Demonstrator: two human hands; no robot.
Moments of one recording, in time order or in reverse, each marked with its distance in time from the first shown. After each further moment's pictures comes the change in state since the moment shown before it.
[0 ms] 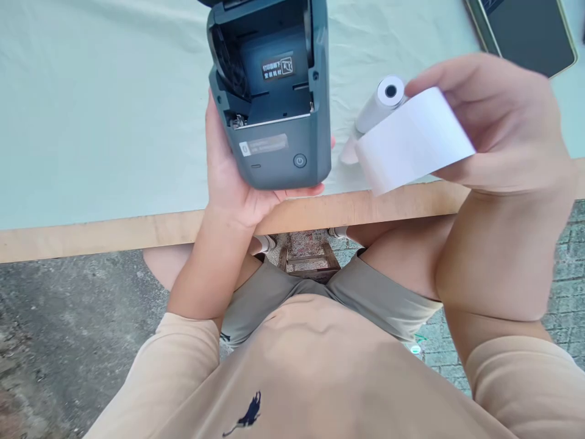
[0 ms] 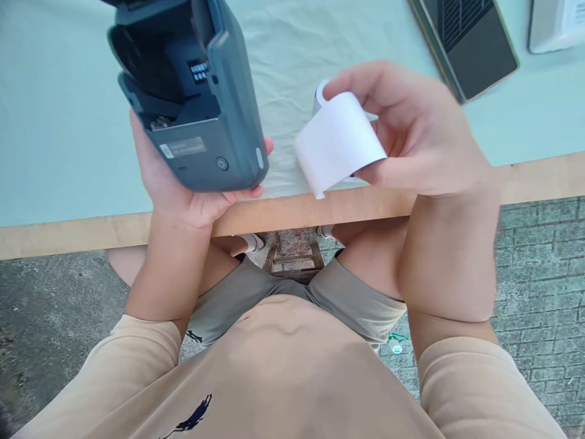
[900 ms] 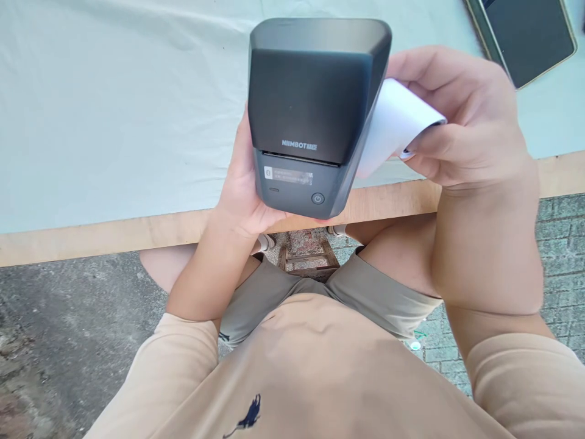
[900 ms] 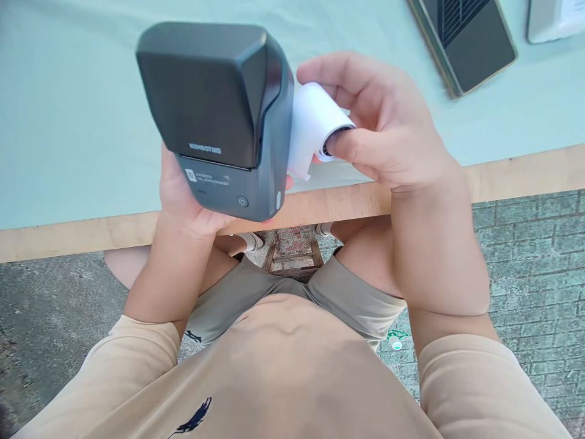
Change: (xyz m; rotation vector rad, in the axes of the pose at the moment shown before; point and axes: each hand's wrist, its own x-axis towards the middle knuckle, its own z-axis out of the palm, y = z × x) left_hand 0.004 -0.017 0.006 -0.085 -0.082 -0.050; right_hand 0.015 0.013 0.018 0.261 0.094 0.018
